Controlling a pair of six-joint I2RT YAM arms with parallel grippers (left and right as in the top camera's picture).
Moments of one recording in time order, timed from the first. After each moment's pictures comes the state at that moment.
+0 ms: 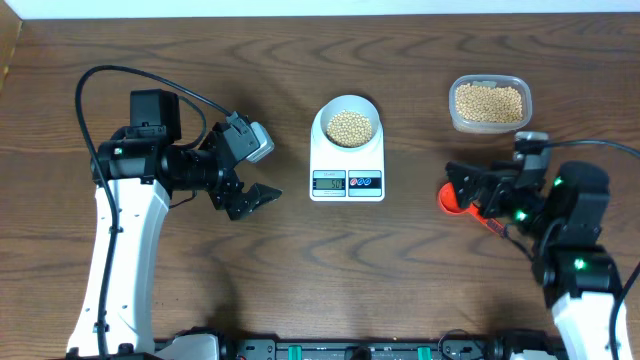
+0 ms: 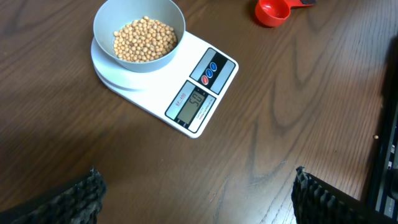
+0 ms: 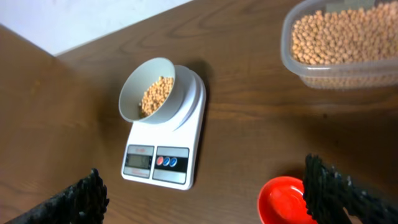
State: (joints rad) left arm 0.06 1.38 1.23 -1.12 0.75 1.01; right arm -0.02 0.88 0.62 -0.31 -0.48 0.26
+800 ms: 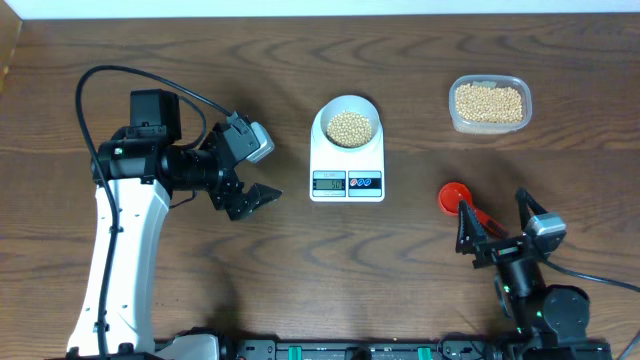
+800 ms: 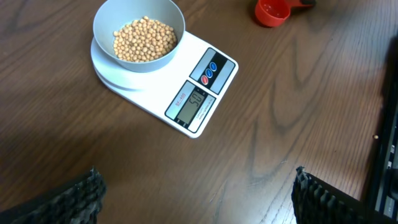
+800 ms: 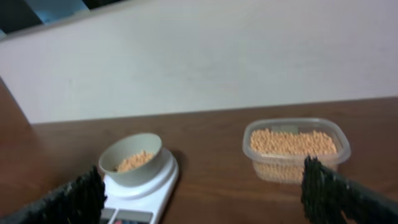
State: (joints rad) left arm 0.06 1.38 1.23 -1.12 0.75 1.01; right arm 0.12 0.02 0.08 -0.01 -0.12 0.21
